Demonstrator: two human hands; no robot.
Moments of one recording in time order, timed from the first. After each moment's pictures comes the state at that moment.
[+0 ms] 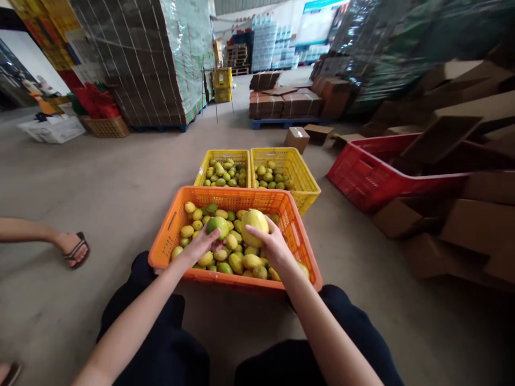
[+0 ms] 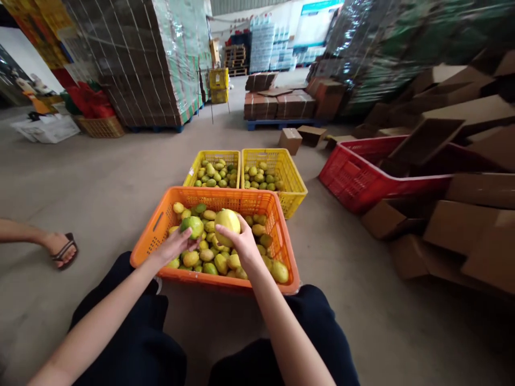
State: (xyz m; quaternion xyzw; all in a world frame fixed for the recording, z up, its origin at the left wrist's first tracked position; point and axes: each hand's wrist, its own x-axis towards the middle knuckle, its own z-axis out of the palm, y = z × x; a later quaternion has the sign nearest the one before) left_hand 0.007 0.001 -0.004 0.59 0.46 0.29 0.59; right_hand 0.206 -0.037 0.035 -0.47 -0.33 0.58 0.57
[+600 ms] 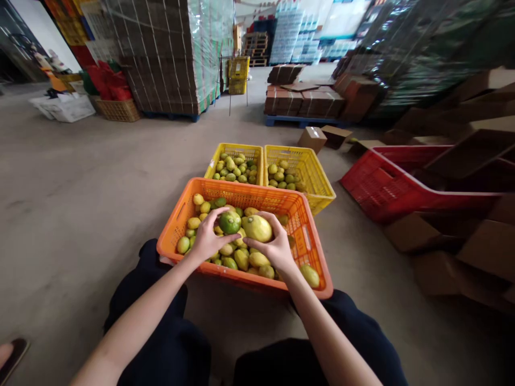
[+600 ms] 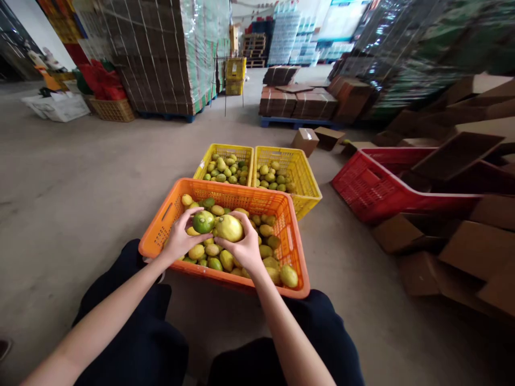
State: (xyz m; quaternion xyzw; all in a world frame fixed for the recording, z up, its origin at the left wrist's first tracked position) left_hand -0.002 -0.007 0.002 0.70 0.44 0.48 0.29; right_hand 0.185 -0.033 0.023 -0.50 -0.55 0.40 0.54
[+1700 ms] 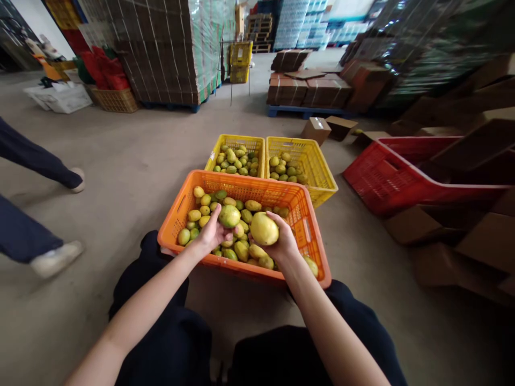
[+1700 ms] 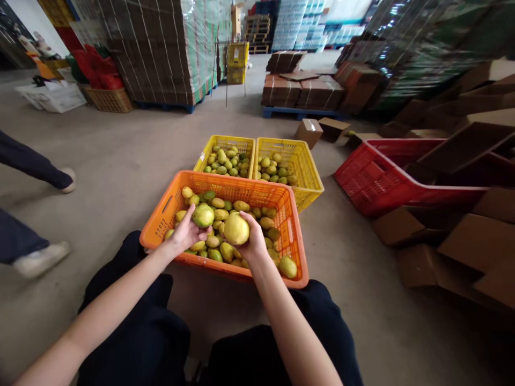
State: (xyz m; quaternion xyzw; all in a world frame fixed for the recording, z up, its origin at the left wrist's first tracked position) left_hand 0.012 -0.004 0.004 0.24 0.37 0.40 0.81; right_hand 0.185 -0.024 0.035 -0.46 -0.03 0.72 0.51
